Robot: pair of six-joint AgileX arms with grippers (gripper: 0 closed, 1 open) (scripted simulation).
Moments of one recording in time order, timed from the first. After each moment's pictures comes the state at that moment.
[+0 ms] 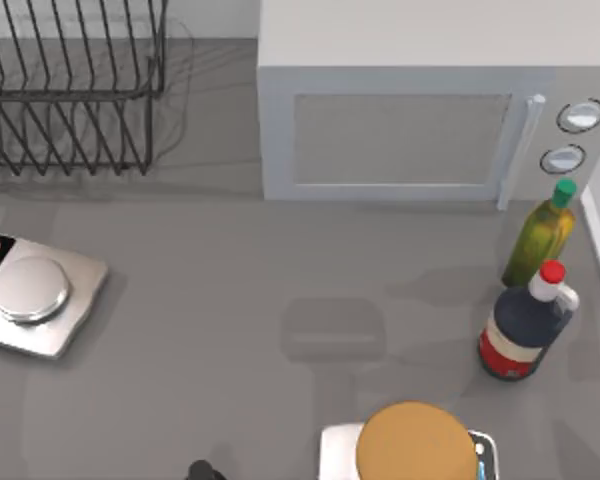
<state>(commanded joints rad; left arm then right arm) 0.17 0.91 1.13 -0.25 0.20 0.02 0.00 0.00 0.00 0.00 0.00 0.00</state>
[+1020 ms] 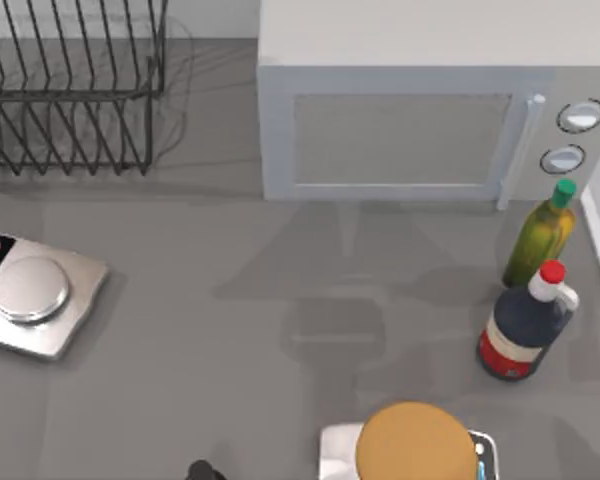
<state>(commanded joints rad) 0.13 1.36 1.05 0.30 0.16 0.02 0.00 0.00 0.00 0.00 0.00 0.00</state>
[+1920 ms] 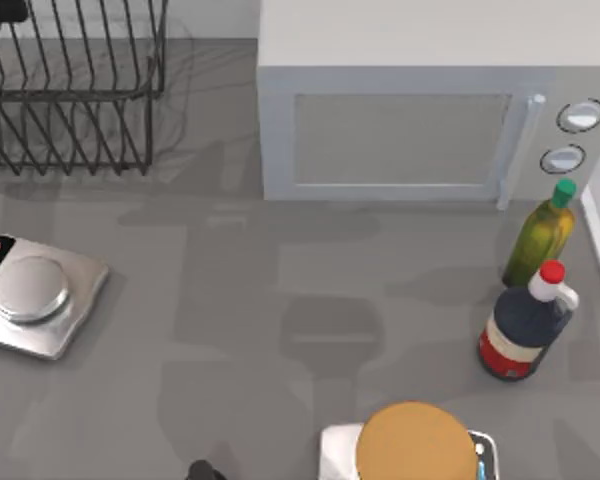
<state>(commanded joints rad) 0.07 1.76 0.92 0.83 0.11 0.02 0.00 0.00 0.00 0.00 0.00 0.00</state>
